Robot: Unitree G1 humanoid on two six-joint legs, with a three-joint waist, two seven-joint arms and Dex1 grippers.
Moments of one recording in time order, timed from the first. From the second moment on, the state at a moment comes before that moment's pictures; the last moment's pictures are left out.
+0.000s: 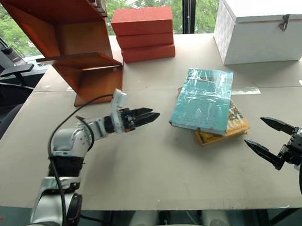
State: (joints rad) left arm -0.69 0.40 0.01 0.35 -0.65 0.93 -0.96; right arm 0.34 -0.68 -0.49 -0.34 0.75 0.13 1.02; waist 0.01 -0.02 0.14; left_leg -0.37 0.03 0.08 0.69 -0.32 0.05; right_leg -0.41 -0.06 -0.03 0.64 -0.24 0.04
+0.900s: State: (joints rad) left arm -1.12 0.21 -0.07 1.19 -0.36 0.95 -1.34; right arm 0.36 -0.68 -0.52 -0.54 0.78 0.24 0.93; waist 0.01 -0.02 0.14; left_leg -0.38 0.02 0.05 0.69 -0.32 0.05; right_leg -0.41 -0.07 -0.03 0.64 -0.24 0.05
